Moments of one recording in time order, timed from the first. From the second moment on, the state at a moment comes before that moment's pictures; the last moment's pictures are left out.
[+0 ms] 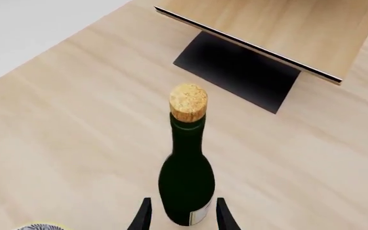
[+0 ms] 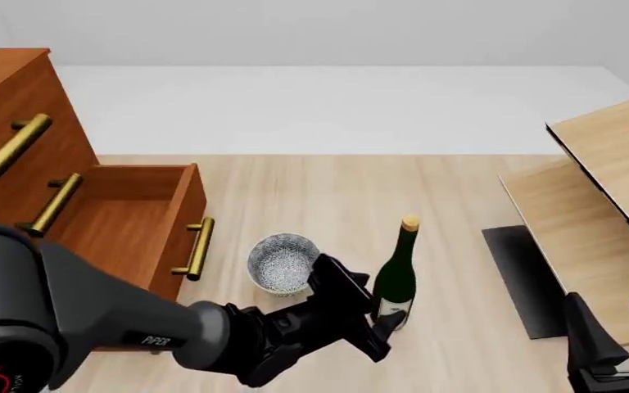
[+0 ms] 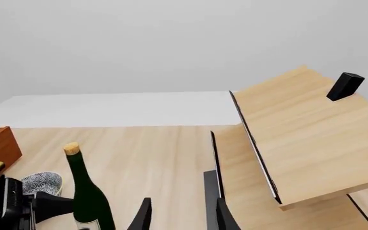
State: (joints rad) left arm -0.94 1.98 -0.83 -0.63 0.00; right arm 0.03 0.03 0.00 0.00 0.04
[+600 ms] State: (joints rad) left arm -0.95 2.02 -0.88 -0.62 0.01; right arm 0.03 0.04 0.00 0.00 0.04
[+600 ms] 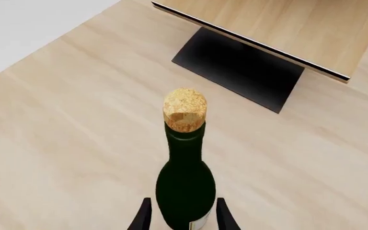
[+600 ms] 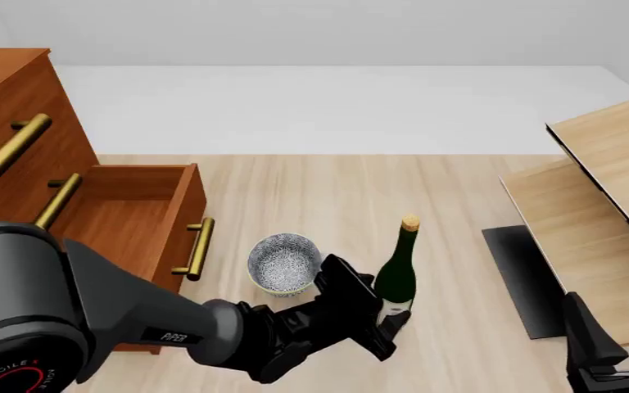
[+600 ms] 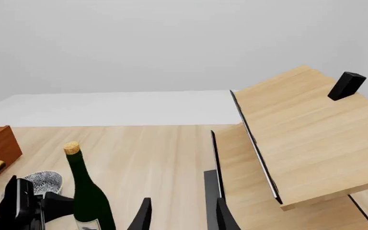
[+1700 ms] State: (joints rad) left arm -0.99 1.99 -0.87 -0.63 0.05; right arm 0.04 0.05 0.00 -0.01 0.05
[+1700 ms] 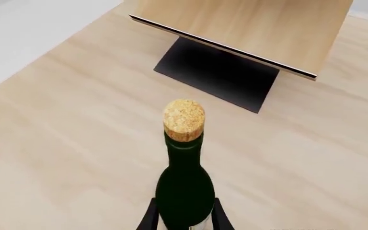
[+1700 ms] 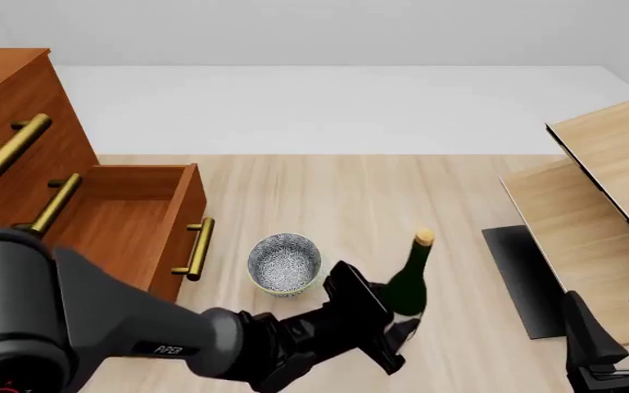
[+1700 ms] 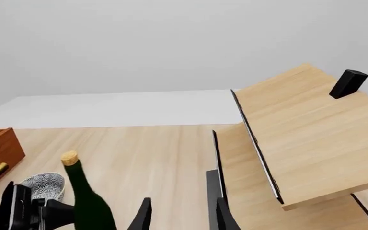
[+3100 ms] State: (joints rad) left arm -0.83 1.68 -0.90 -0.24 0.13; right arm 0.03 0.05 0.00 -0.01 0.06
